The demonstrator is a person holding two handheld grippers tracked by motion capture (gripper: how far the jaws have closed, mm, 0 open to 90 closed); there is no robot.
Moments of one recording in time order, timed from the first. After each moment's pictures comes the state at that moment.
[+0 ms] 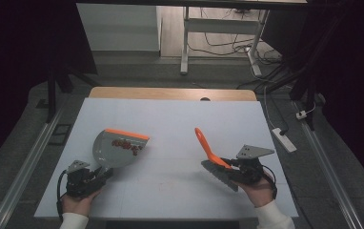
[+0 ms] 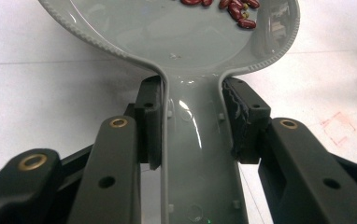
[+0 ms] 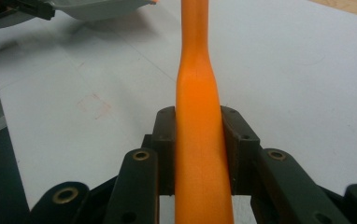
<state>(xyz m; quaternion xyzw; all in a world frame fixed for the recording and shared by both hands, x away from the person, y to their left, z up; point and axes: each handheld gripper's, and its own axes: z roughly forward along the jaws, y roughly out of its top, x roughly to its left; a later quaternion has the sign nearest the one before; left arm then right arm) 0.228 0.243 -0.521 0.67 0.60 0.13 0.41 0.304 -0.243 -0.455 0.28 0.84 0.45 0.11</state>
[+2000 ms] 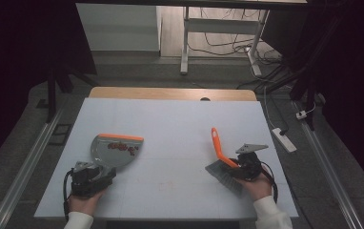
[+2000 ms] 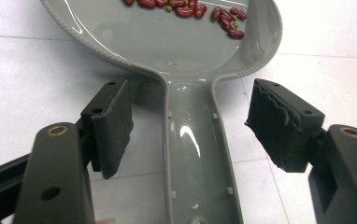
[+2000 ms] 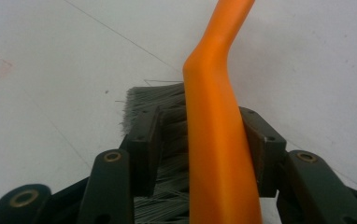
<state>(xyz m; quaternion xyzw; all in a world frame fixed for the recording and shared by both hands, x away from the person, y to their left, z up) 0.232 0.236 -0.530 0.65 0.64 0.16 0.38 0.344 -0.264 -0.505 0.38 0.85 0.36 0.09</state>
